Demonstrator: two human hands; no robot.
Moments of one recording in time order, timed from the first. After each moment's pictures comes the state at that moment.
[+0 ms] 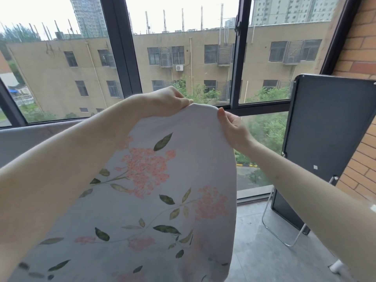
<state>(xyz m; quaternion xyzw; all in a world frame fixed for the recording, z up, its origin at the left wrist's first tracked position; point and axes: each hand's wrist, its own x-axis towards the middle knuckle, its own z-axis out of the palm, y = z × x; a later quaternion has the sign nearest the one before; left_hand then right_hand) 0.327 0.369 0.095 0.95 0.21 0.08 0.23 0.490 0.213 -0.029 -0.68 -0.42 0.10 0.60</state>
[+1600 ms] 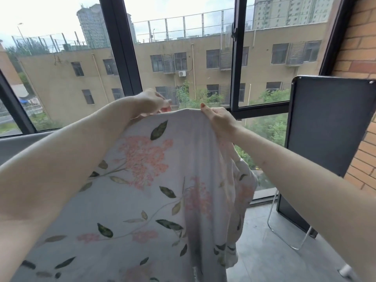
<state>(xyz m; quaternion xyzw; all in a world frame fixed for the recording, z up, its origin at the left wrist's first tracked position) 0.329 0.401 0.105 0.91 0.31 0.09 0.26 0.476 0.223 0.014 -0.73 -0.43 0.08 0.53</state>
